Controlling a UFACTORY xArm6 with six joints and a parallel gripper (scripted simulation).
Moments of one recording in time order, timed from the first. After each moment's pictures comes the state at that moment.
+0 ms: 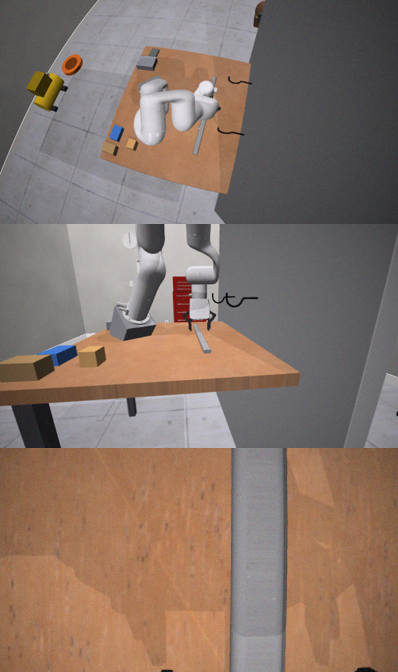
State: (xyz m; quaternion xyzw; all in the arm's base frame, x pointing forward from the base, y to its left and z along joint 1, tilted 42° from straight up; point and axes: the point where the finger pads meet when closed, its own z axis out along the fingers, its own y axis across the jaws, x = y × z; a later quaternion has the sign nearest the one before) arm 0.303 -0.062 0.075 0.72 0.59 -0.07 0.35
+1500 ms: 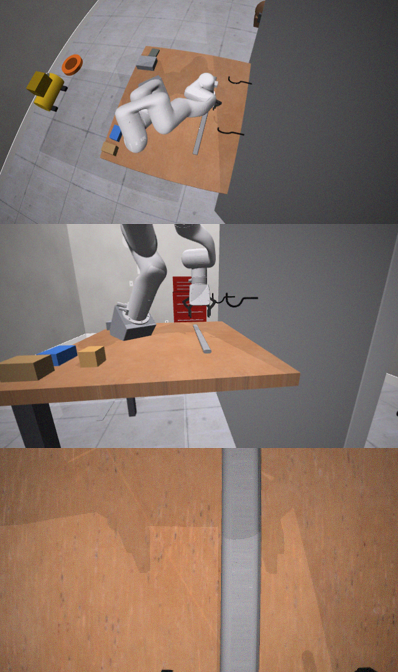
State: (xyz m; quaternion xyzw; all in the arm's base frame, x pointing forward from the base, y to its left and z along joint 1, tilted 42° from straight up) arm 0.282 -0.022 0.125 0.72 0.59 -0.07 0.35
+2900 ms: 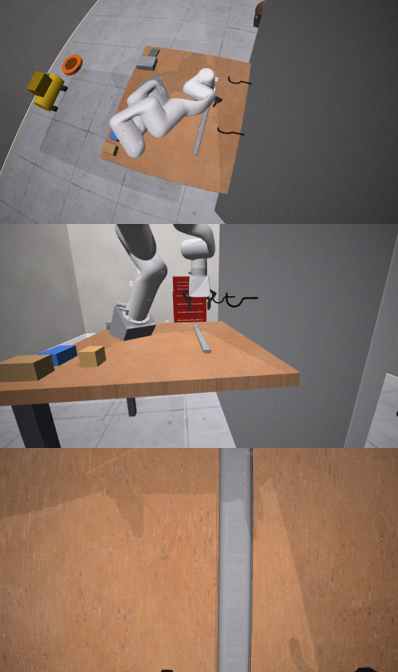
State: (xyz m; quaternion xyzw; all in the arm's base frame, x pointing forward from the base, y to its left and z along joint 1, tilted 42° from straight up) arm 0.269 0.000 0.153 0.72 0.59 -0.07 0.35
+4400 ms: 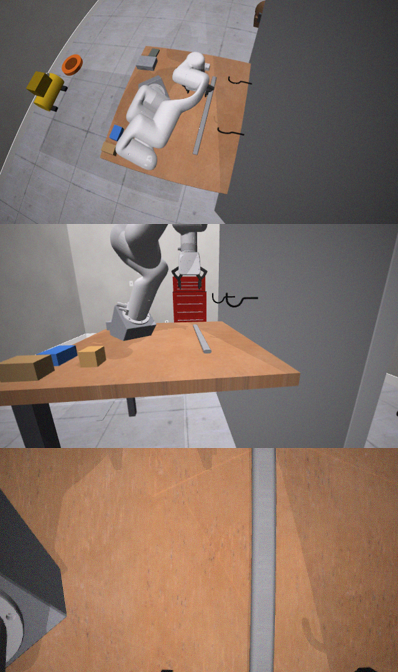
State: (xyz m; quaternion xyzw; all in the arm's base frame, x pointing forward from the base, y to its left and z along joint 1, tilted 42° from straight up) arm 0.196 0.063 0.208 0.72 0.59 -0.07 0.35
